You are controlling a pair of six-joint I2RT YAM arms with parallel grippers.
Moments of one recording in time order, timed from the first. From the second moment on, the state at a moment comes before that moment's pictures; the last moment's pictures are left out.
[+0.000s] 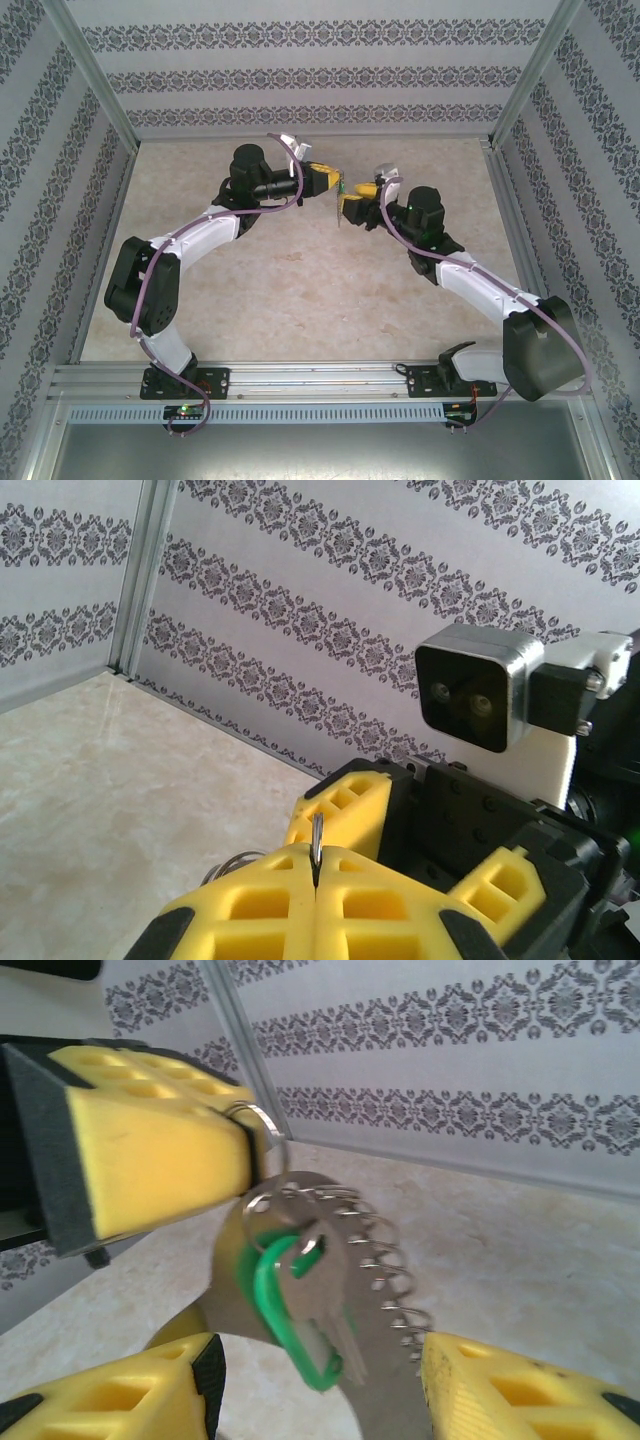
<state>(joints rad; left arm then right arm) -0.42 1.72 1.21 0.51 0.87 -0.37 0.40 1.29 0.73 0.44 -0.45 0.26</state>
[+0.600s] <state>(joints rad) -0.42 1.72 1.21 0.51 0.87 -0.38 0.42 1.34 0.74 0.46 -0.41 0.25</state>
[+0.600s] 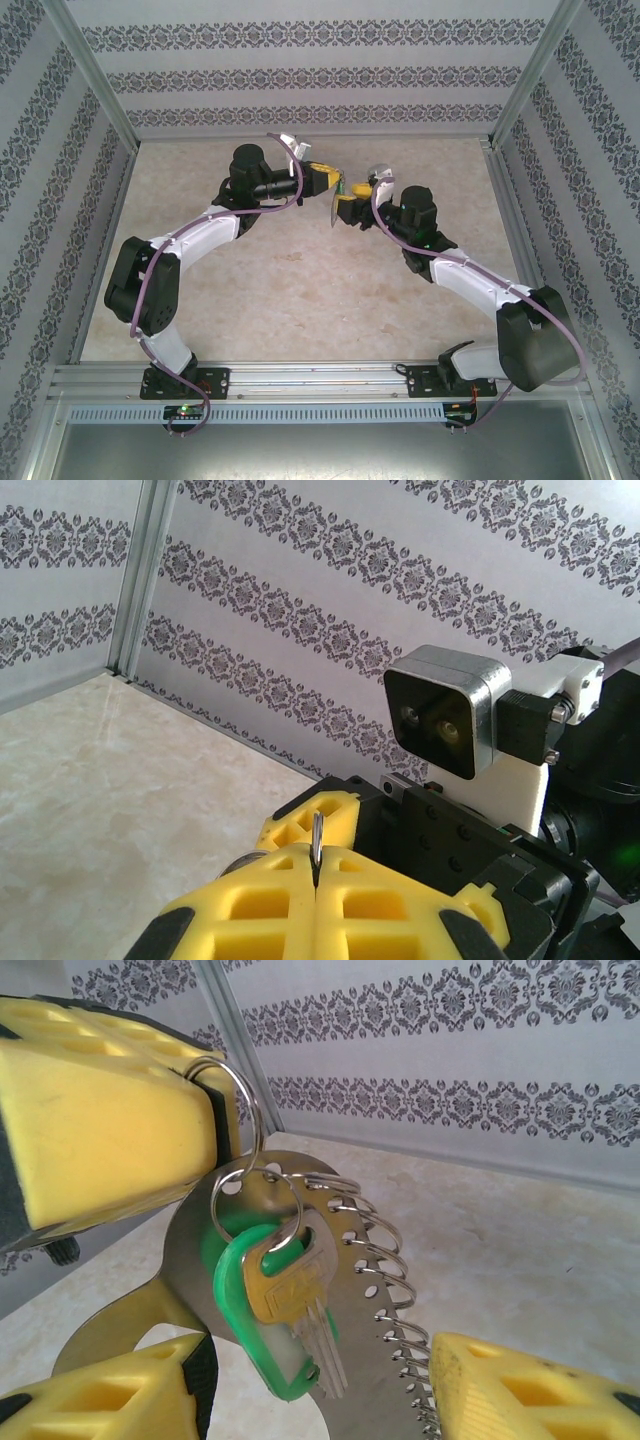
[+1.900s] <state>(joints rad) -0.42 1.72 1.21 0.53 0.90 -0.40 0.43 1.37 0.80 0.43 -0.41 0.18</state>
